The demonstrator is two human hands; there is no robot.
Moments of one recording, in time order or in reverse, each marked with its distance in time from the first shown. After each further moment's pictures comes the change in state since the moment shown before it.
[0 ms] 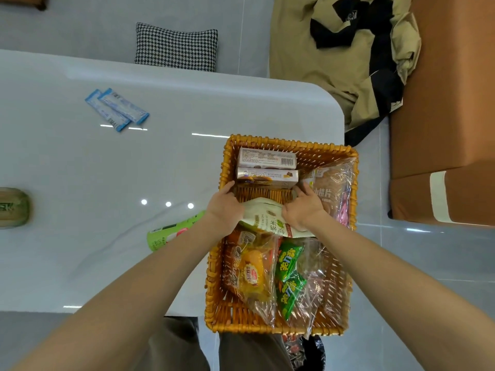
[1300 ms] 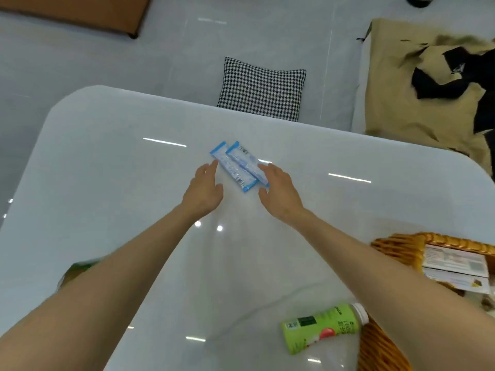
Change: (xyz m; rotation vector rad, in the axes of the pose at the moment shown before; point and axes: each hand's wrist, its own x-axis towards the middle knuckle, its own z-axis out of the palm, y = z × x) left_hand -0.039 -0.376 0.132 -1.191 0.365 -0.581; right_hand 0.161 -0.229 -0.304 0.961 0.583 -0.105
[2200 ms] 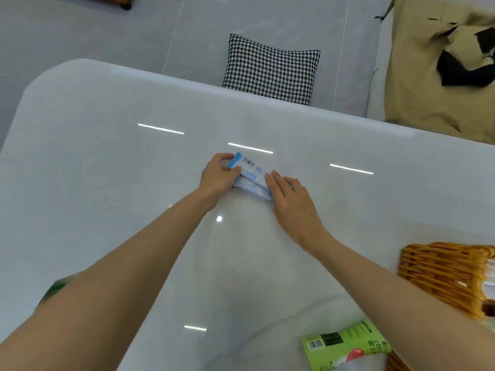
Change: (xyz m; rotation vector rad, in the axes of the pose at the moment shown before) left_hand 0.079 -0.036 0.030 -0.675 0.025 -0.221; right_hand 0.029 0.040 0.079 -0.452 0.219 -0.330
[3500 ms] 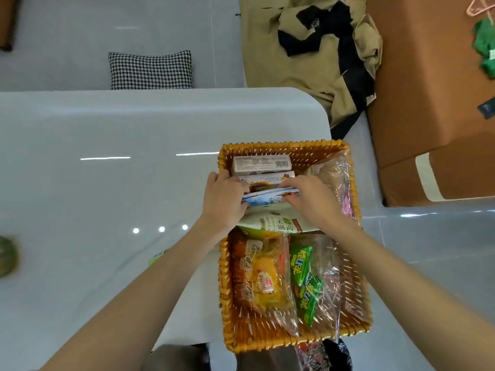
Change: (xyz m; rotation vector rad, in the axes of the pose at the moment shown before) left_hand -0.311 0.036 0.292 1.262 -0.065 0.911; right_hand -0.332 0.215 -0.197 0.271 -0.076 0.476
